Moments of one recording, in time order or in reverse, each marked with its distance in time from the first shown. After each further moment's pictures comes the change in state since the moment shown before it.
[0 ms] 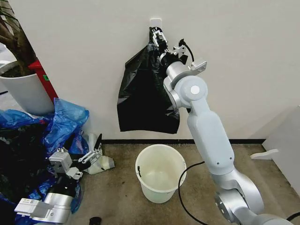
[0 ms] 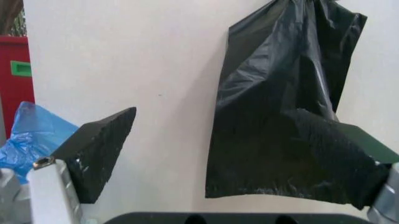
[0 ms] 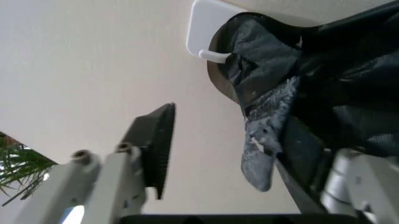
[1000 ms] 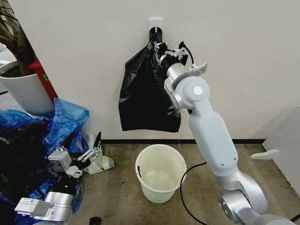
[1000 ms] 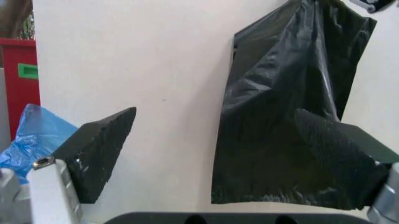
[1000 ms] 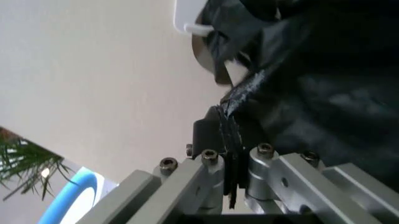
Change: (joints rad) left arm -0.016 -0.001 0.009 0.005 -0.005 -0.013 -0.023; right arm -0.043 -0.055 -0.031 0.076 0.063 0.012 0.043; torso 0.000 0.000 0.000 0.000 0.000
